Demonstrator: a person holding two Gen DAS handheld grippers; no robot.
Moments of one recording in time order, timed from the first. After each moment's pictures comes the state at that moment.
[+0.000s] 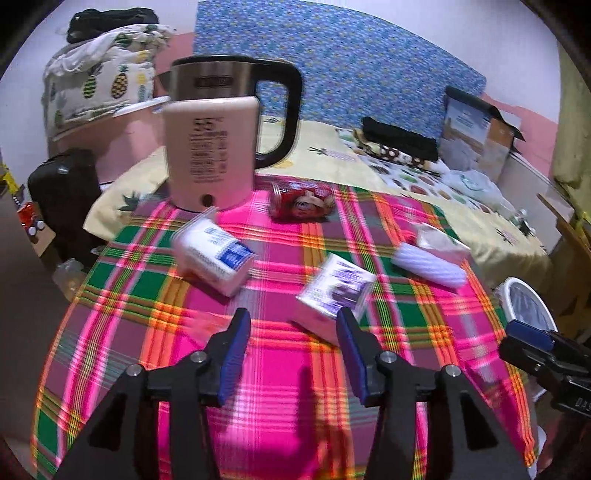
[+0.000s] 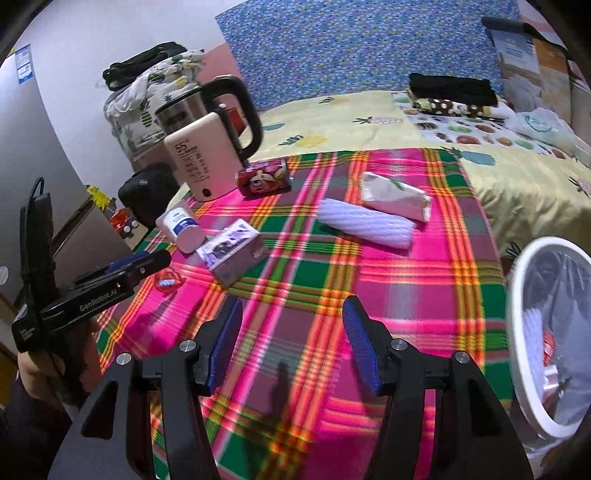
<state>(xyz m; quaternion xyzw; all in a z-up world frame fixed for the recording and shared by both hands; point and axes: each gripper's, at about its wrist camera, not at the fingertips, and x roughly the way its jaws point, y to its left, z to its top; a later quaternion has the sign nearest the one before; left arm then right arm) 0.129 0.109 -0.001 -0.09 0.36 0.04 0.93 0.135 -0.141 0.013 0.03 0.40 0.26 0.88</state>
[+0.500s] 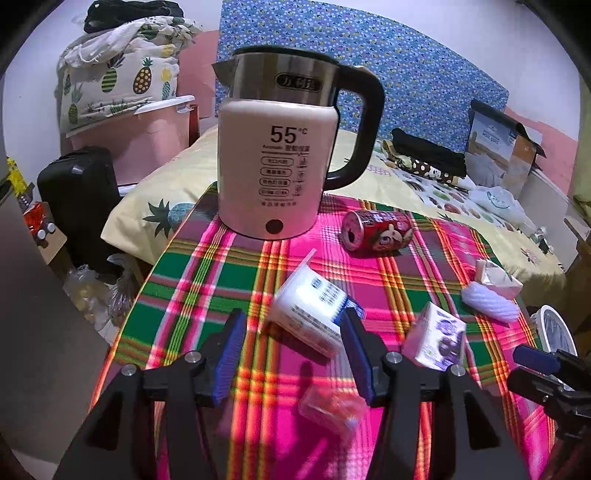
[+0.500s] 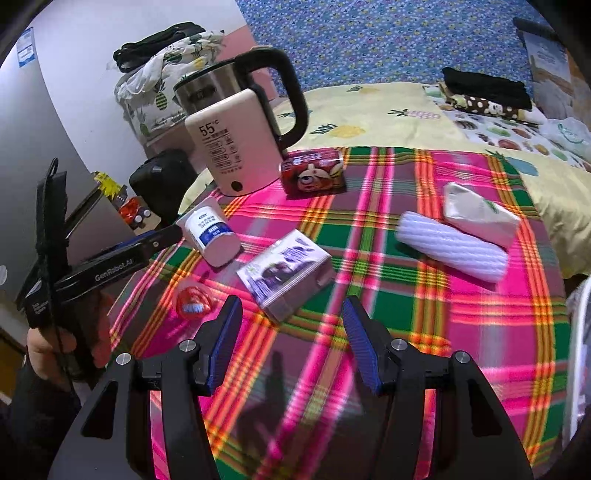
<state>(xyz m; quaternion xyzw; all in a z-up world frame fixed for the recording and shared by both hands) 0.170 0.195 -0.009 -0.10 0.35 0.06 0.93 0.162 -0.070 0.005 0.02 0.42 0.28 0.86</state>
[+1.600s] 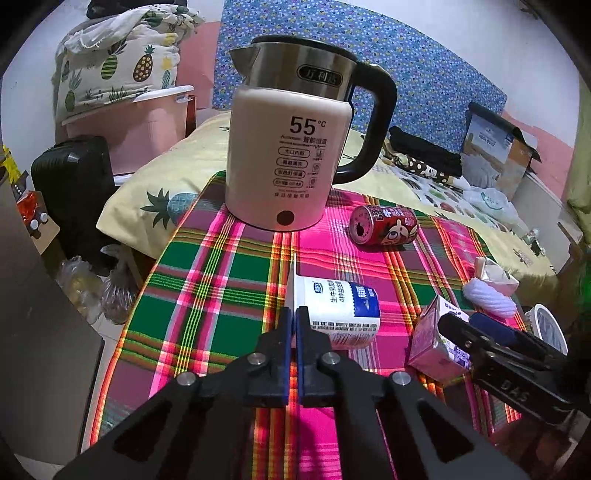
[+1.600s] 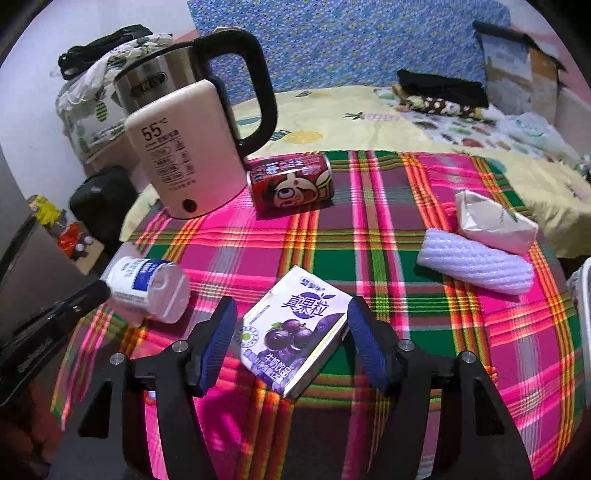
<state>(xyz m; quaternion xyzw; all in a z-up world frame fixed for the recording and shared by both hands) 0.161 0.213 -0.014 -0.12 0.36 0.04 0.92 0.182 -0.020 -0.013 0.00 0.41 0.14 0.90</state>
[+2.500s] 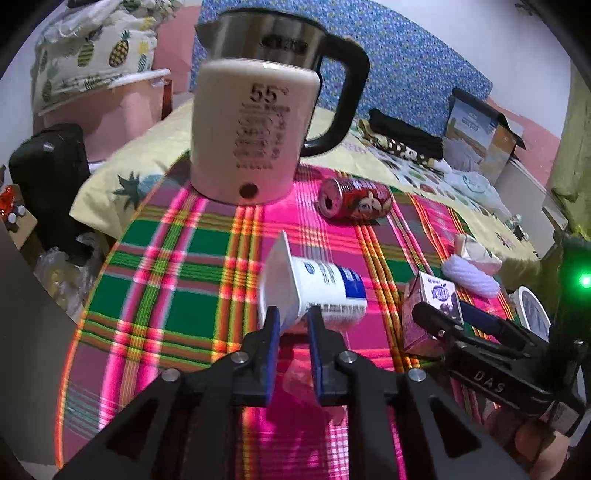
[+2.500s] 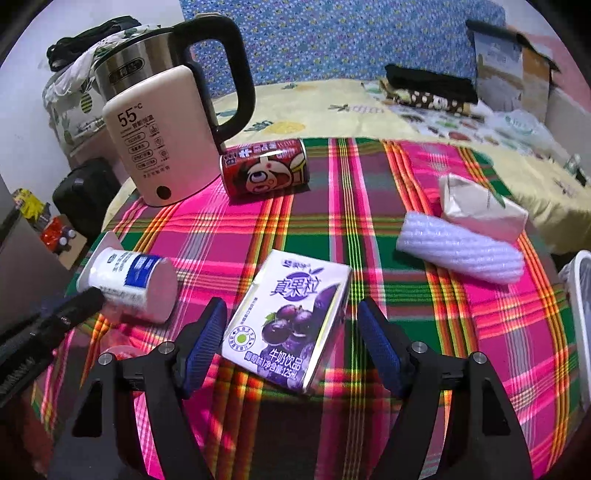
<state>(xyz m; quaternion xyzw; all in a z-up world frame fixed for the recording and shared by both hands) 0.165 0.190 -0.027 -0.13 0.39 -0.01 0.91 0.186 -0.037 -0.021 0.00 0.43 0.13 0.90</state>
